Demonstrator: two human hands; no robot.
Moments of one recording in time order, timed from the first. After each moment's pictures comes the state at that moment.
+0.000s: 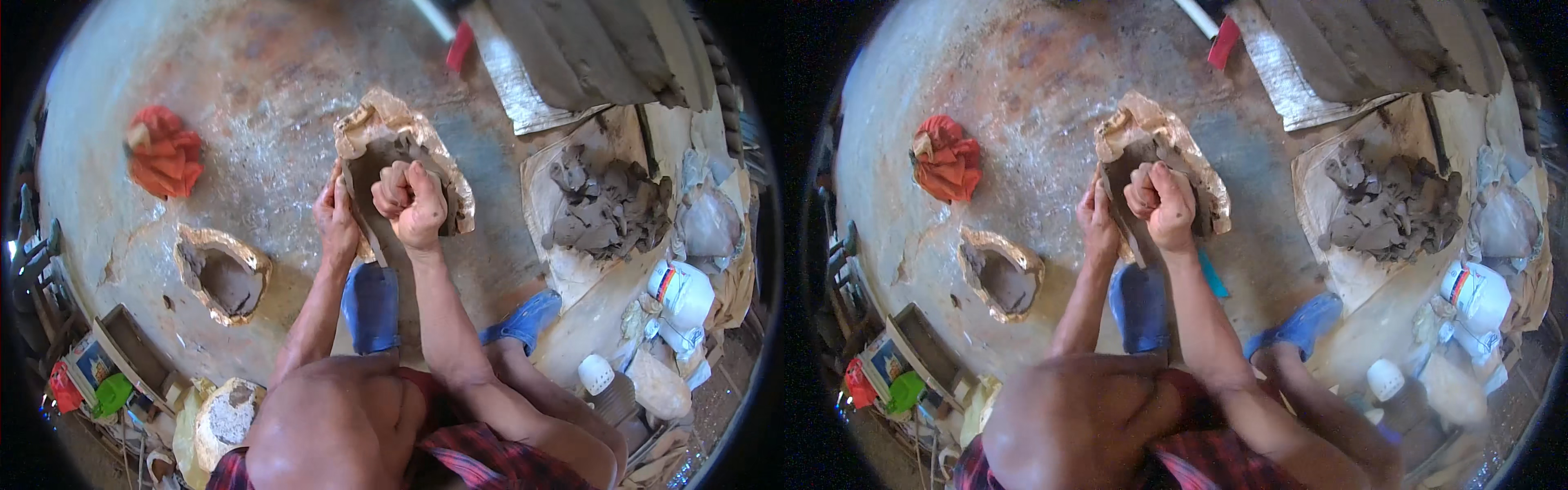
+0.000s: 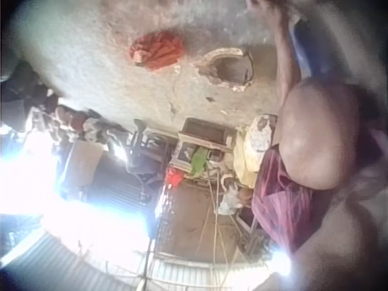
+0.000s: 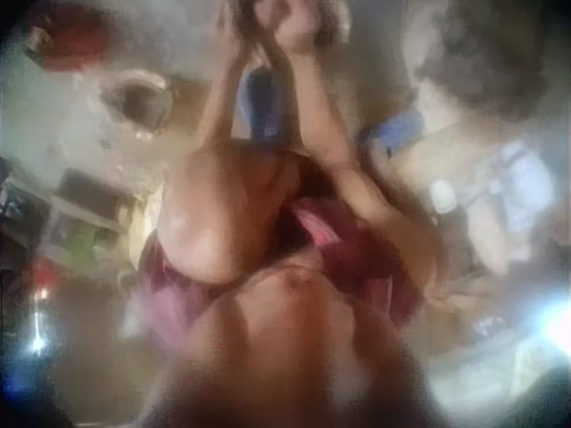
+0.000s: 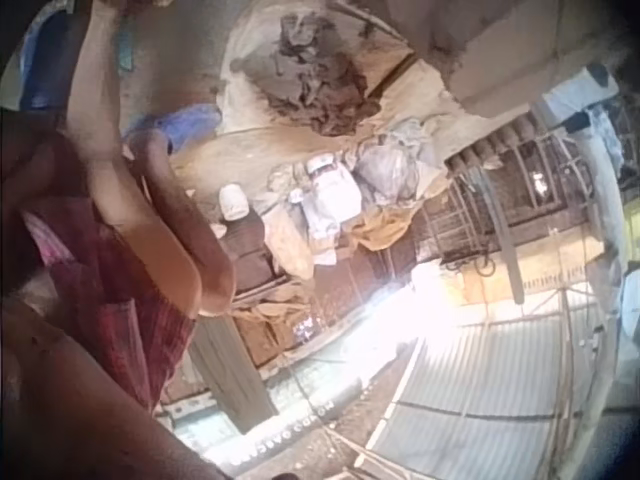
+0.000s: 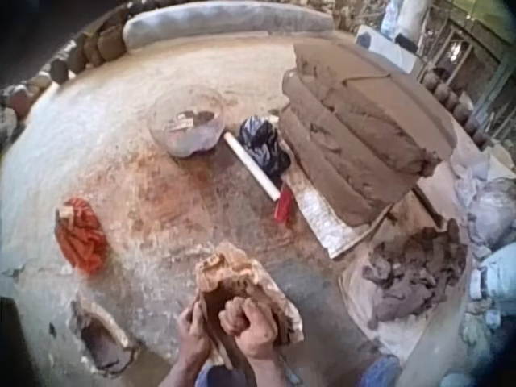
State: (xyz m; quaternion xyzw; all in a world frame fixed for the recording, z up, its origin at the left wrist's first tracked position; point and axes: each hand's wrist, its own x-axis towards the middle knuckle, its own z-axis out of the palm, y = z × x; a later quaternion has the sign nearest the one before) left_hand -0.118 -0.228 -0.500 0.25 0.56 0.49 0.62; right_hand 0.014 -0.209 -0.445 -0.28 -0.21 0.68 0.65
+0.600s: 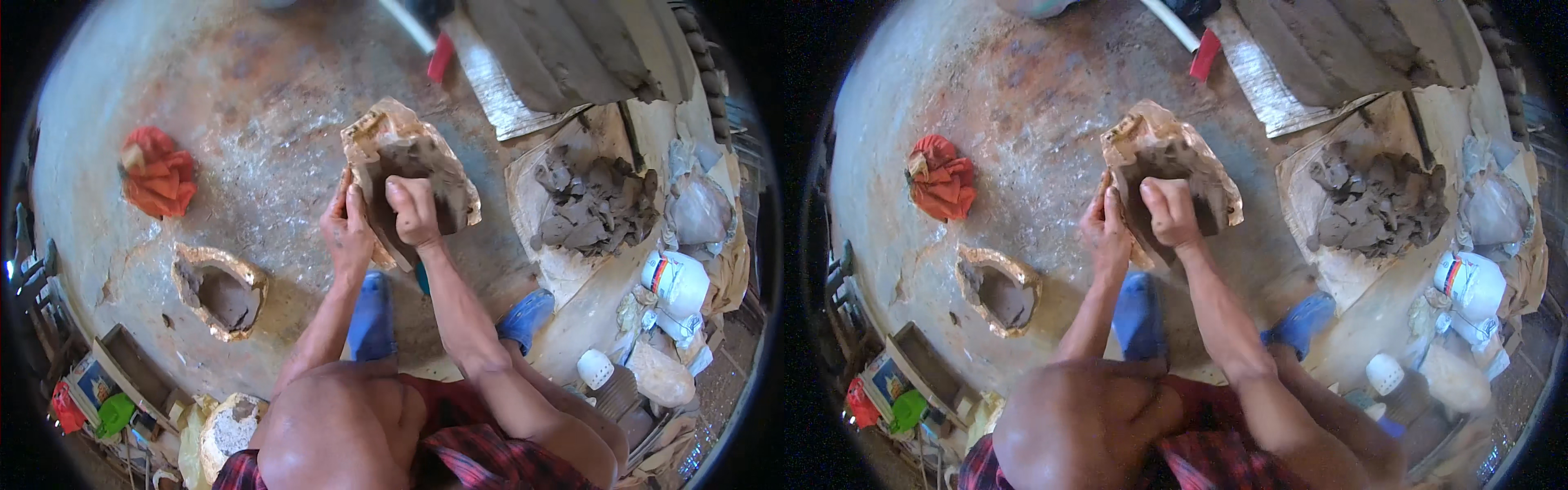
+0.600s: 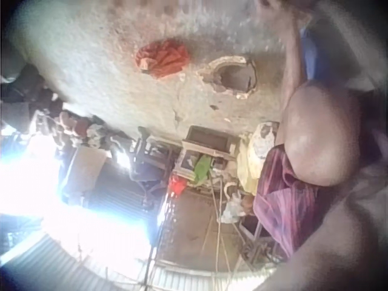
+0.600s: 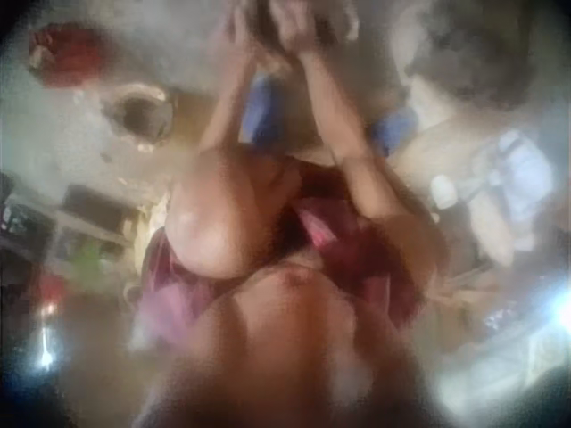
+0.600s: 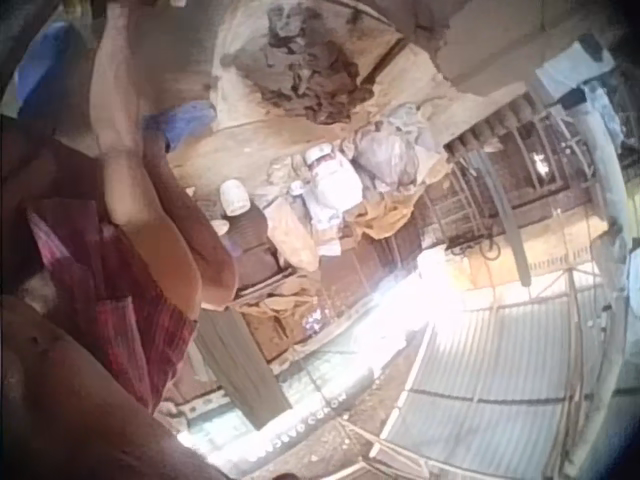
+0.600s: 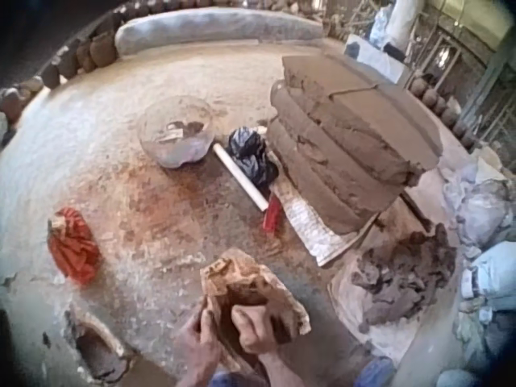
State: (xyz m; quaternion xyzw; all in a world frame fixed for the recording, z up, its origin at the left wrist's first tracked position) left_hand -0.067 -0.213 -0.469 0.30 0.61 0.49 0.55; right_hand 0.055 -0.199 -0.450 -0.56 -0.52 0.44 0.47
